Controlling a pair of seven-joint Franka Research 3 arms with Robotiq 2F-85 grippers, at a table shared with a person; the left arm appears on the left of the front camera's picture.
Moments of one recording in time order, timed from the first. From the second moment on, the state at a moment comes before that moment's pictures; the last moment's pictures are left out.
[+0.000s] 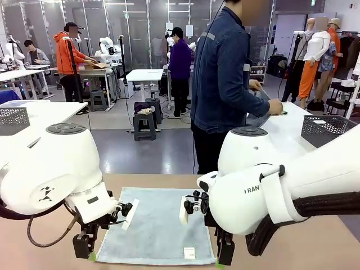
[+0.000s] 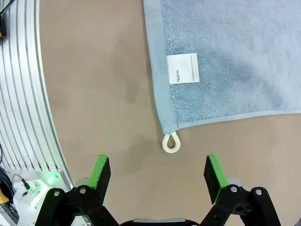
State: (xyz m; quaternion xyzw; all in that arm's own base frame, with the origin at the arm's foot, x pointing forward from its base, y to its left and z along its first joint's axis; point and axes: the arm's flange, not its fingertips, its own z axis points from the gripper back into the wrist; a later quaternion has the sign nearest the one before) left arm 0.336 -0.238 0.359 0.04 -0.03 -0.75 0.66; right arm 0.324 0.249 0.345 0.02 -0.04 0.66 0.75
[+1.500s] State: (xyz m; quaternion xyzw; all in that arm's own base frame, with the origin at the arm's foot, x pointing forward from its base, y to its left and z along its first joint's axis) left arm 0.354 -0.229 0.318 -0.02 -0.04 -0.72 0.69; right arm 0.322 0.283 0.303 0.02 -0.01 0.68 0.73
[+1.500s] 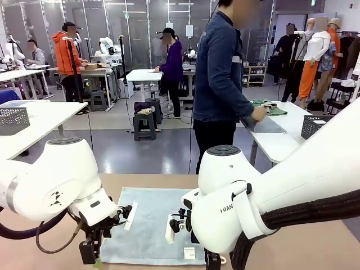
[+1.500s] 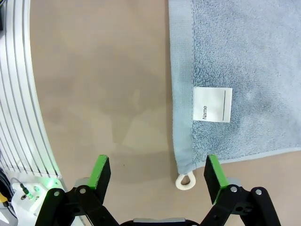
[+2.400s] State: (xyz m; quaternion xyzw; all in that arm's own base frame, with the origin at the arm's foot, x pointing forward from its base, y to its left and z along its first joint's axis) left arm 0.352 -0.230 0.299 -0.02 -0.02 -0.72 0.69; right arm 0.321 0.283 0.303 0.02 -0.01 0.68 0.73
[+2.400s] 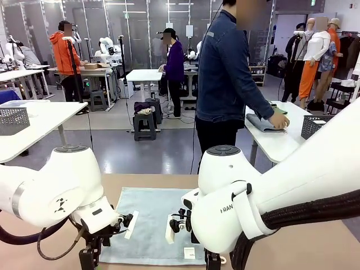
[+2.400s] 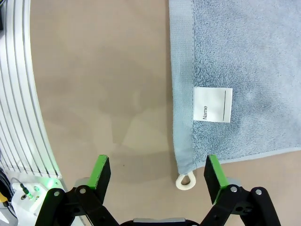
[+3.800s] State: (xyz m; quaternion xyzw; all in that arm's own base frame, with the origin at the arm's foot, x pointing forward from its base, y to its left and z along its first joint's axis) left arm 0.353 -0.233 0.301 0.00 -0.02 -0.73 0.68; right arm 0.322 0.282 0.303 0.01 -0.01 0.69 0.72
